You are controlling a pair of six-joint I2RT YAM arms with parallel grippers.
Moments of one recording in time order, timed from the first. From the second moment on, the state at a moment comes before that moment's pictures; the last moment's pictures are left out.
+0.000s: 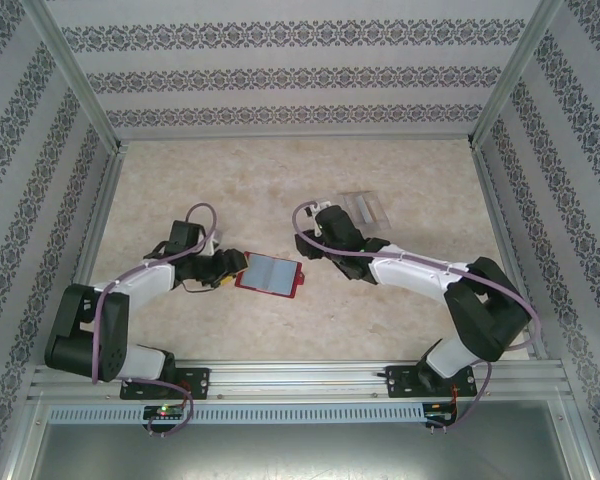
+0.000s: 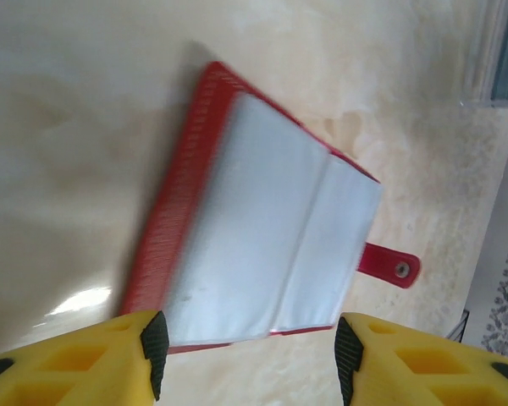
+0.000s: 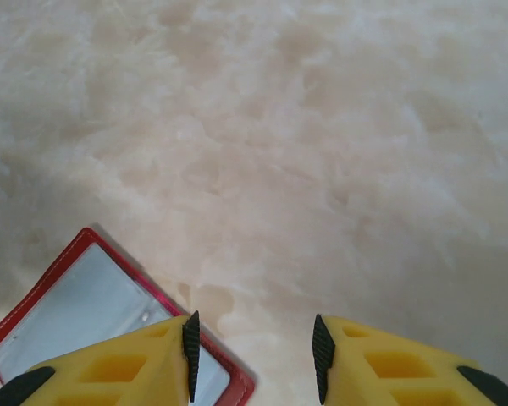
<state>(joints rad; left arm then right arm) -0.17 1.40 0.61 -0.21 0.63 -0.65 0.72 1.54 0.86 0.00 0.05 0.39</state>
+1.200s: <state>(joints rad) -0.24 1.61 0.79 -0.29 0.56 -0.54 0.76 1.64 0.78 -0.04 -0.13 0.97</state>
